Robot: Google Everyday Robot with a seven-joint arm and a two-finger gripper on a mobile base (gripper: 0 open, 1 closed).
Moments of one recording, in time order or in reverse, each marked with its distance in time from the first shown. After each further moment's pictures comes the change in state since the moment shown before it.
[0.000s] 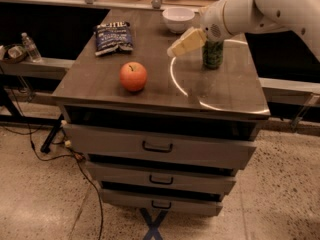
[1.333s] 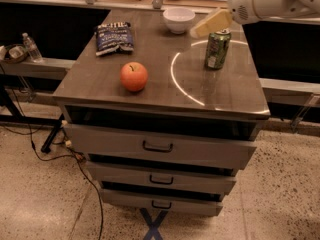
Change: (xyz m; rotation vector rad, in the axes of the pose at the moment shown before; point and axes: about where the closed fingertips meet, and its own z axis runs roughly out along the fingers) arm -0.003 -0.066 -0.050 0.131 -0.034 0.003
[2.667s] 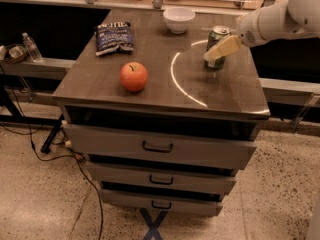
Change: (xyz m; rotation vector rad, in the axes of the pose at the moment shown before) arm 0.101 -0.017 0.017 -0.026 0.157 0.054
